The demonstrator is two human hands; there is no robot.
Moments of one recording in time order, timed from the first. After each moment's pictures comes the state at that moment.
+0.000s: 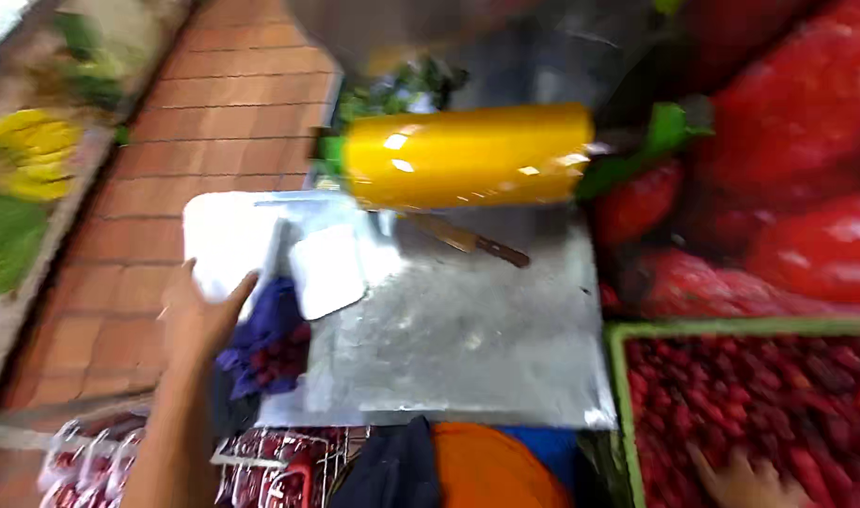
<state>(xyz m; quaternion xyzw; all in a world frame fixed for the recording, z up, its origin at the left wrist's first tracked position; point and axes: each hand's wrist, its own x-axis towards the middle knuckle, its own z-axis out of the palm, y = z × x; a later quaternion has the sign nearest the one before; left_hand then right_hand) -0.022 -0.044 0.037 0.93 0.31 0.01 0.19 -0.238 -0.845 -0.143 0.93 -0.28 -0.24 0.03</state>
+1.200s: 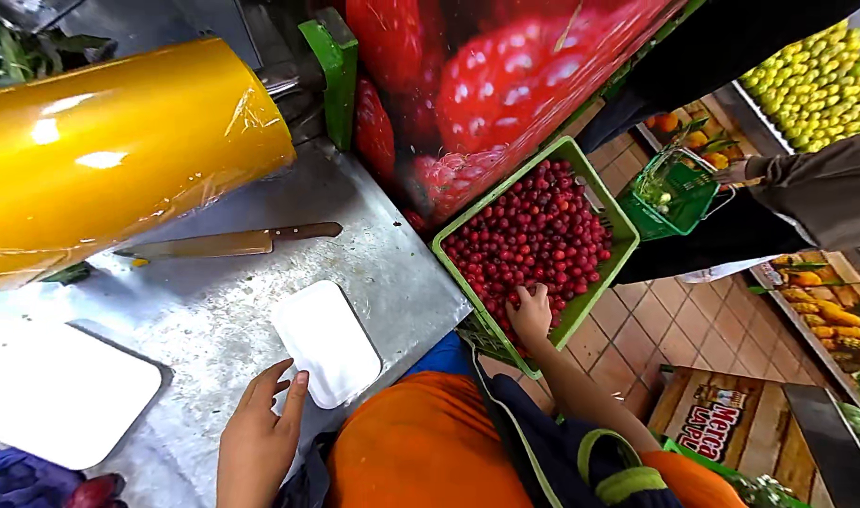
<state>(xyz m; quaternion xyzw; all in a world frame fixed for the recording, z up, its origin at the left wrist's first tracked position) -0.094 -0.262 -0.031 0.92 -0.08 -0.18 0.35 -0.255 -0.760 -0.173 0.90 -0.44 -0.01 -0.01</state>
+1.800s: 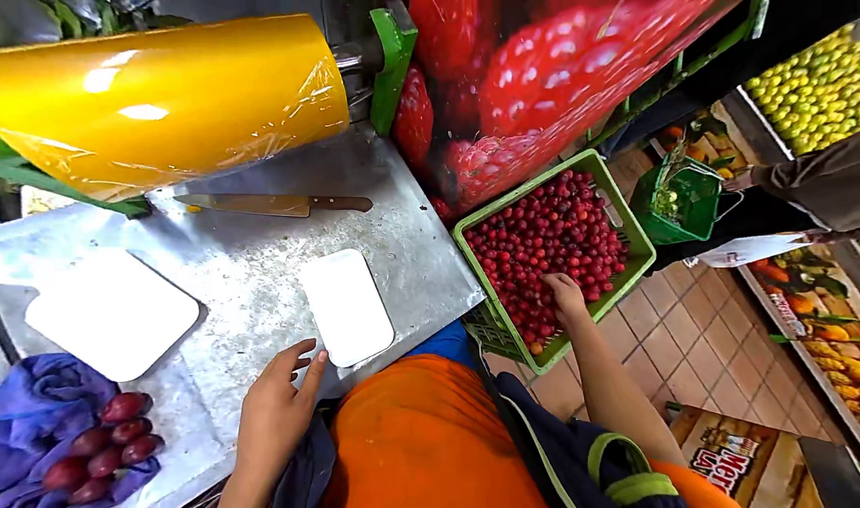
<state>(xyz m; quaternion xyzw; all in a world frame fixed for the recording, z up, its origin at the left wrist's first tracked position) -0.135 -0.236 -0.042 0.90 -0.08 -0.15 0.40 -0.236 -0.801 -0.110 0.70 -0.53 0.06 -0.48</state>
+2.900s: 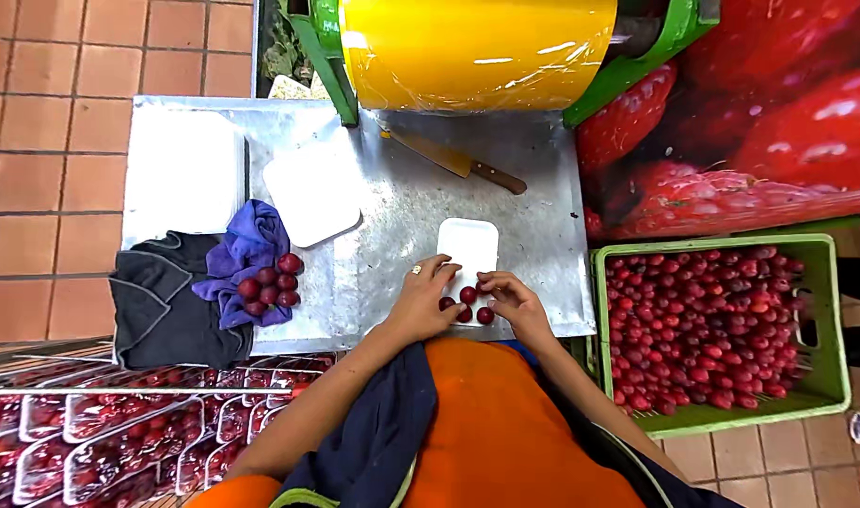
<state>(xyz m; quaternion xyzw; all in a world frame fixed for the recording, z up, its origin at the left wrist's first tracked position) -0.098 -0.266 -0.084 0.89 -0.17 -0.15 0.40 -0.121 -0.508 -0.094 0.67 0.04 -0.14 -0.73</state>
